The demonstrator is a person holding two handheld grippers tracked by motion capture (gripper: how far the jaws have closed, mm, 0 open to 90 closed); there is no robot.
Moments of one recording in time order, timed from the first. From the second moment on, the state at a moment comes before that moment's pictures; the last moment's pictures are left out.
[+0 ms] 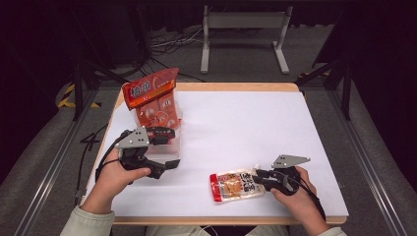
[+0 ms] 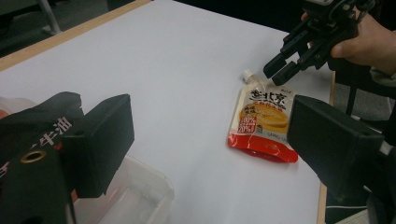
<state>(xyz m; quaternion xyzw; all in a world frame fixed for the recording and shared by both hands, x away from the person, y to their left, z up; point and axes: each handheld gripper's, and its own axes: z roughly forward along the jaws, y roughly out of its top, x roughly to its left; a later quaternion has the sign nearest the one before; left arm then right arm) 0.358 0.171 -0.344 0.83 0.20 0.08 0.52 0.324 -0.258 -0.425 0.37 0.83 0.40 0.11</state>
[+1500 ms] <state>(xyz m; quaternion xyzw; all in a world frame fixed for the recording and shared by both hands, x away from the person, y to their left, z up) 0.359 0.168 -0.347 0.83 0.20 0.08 0.51 0.322 -0.231 -0.401 0.37 0.82 0.41 0.14</state>
